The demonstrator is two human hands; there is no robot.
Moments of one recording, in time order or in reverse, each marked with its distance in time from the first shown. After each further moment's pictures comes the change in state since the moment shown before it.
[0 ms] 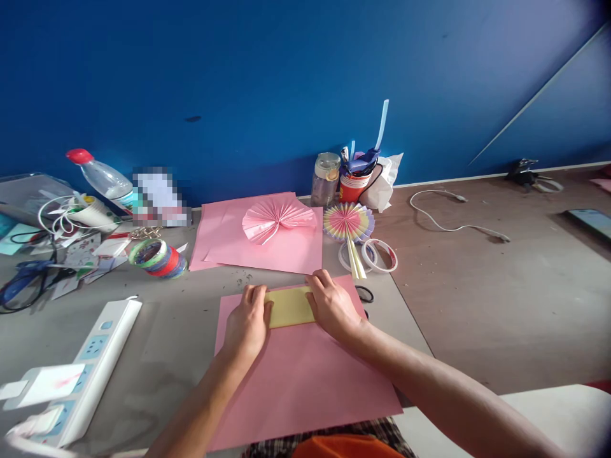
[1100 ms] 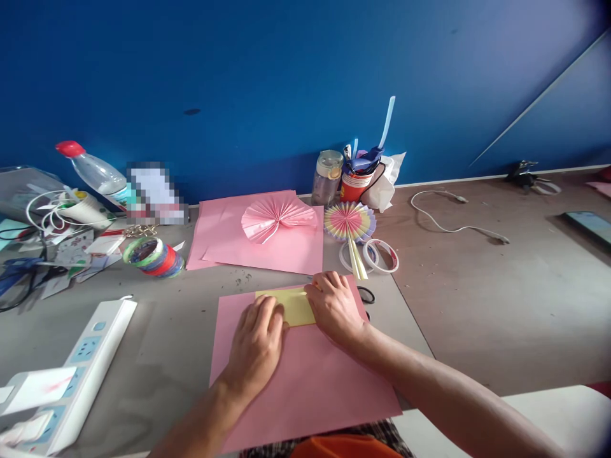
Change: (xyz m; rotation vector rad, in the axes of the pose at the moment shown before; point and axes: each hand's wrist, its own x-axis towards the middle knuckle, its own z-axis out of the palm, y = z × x) left_hand -0.024 0.016 -0.001 0.141 0.309 0.404; right_hand -0.002 0.001 0.000 -0.204 0.044 -0.080
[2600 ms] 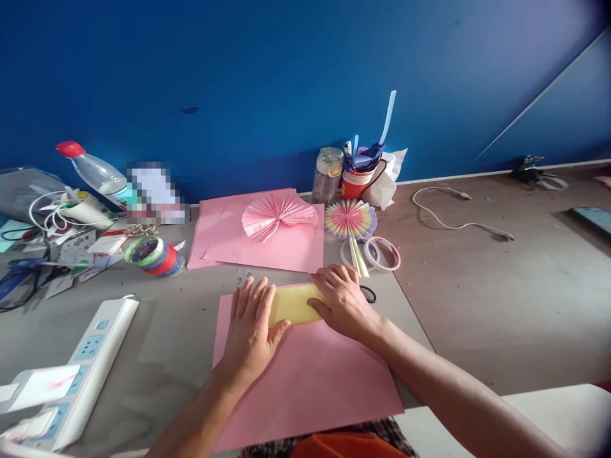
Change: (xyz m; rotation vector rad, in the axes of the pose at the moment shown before) left_hand -0.001 -0.015 0.004 -0.193 -0.003 -0.118; right_hand 0.000 0.014 -0.023 0.212 -0.051 -0.022
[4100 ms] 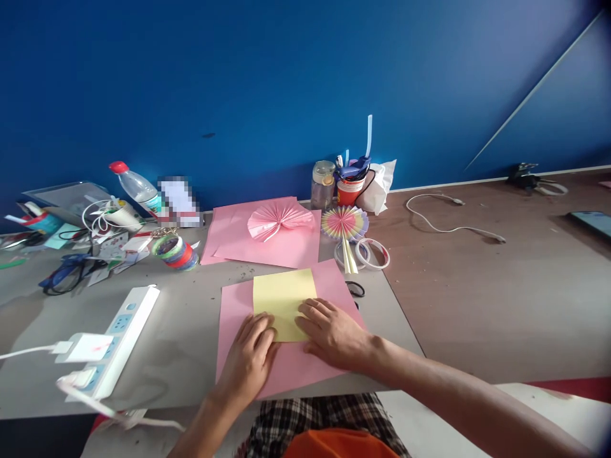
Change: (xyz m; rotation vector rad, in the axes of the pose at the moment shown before) left_hand -0.051 0.031 -0.017 -0.014 -0.109 0.064; right_hand -0.052 -0.016 0.002 0.055 -0.144 -0.425
